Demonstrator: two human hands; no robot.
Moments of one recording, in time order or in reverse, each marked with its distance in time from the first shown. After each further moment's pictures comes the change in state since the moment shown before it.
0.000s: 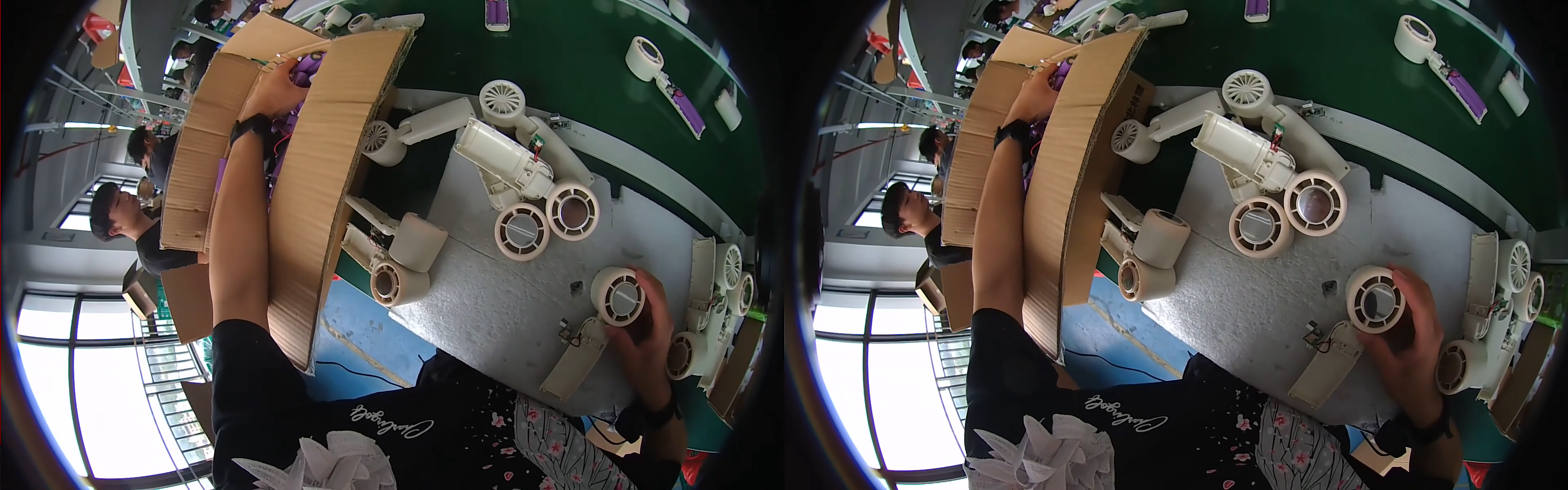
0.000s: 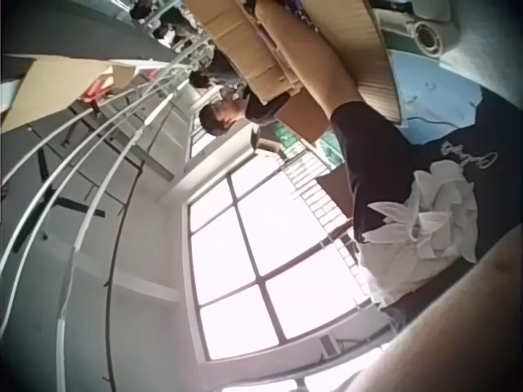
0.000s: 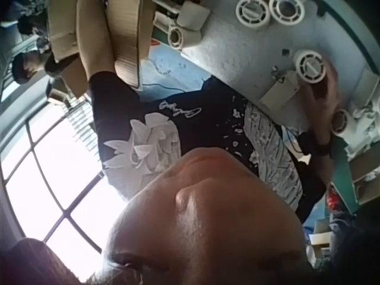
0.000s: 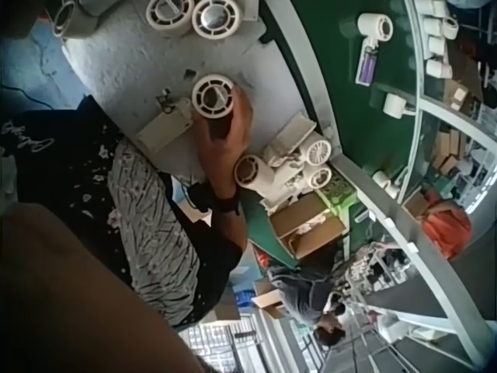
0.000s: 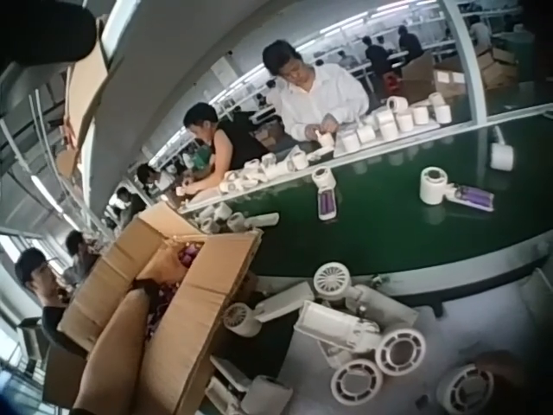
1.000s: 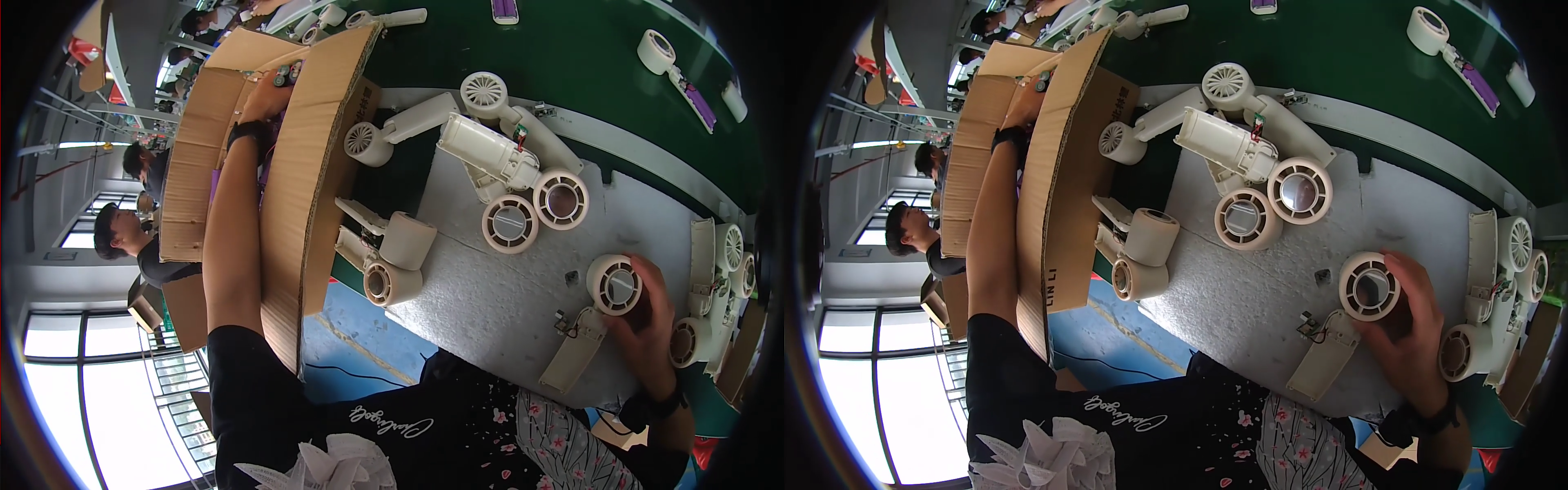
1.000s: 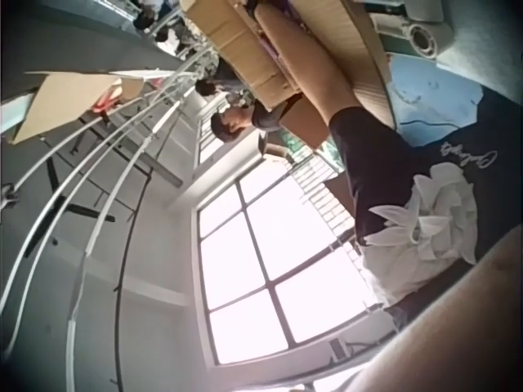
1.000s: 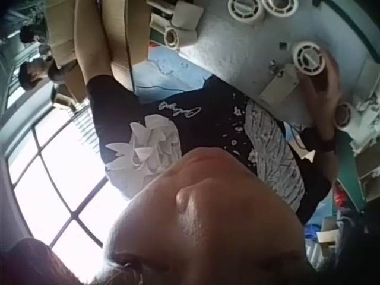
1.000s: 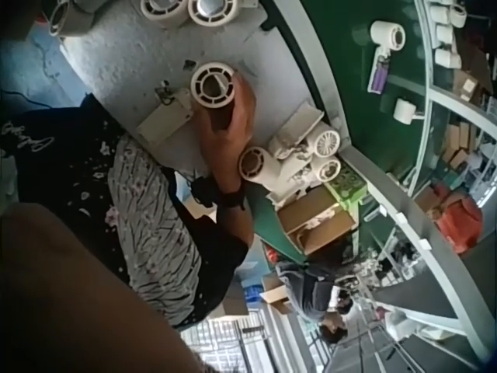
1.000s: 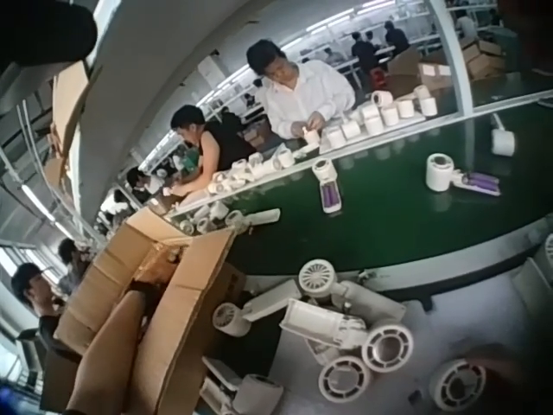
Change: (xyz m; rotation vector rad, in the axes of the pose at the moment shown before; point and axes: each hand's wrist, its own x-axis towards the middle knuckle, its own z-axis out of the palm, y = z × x) left_hand 0.065 -0.073 0.049 -0.205 -0.078 -0.022; right_hand 0.003 -0.005 -0.001 -0.053 0.003 -0.022
